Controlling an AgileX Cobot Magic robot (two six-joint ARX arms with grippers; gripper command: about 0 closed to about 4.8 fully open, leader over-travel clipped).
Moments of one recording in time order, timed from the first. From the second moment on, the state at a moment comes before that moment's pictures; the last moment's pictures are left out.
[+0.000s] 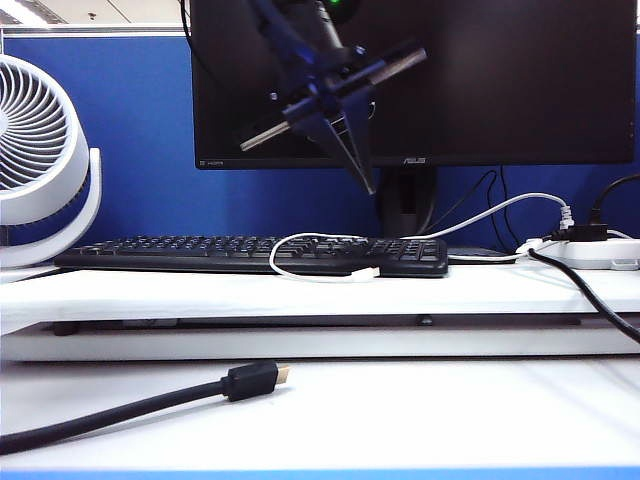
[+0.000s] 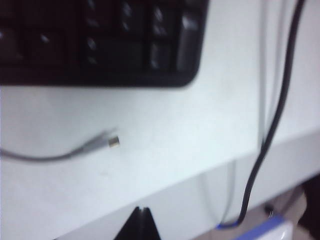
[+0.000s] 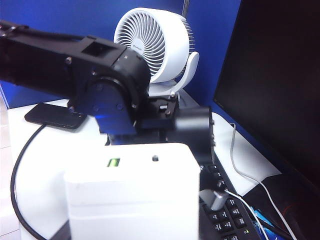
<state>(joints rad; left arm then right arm) -0.70 2.10 2.08 -1.16 0.27 -0.60 0.29 1.11 1.43 -0.63 -0.73 -0.36</state>
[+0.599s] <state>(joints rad) -0.73 2.10 1.94 -1.13 0.20 -1.05 0.29 1.05 1.43 -0.63 -0.73 -0.36</state>
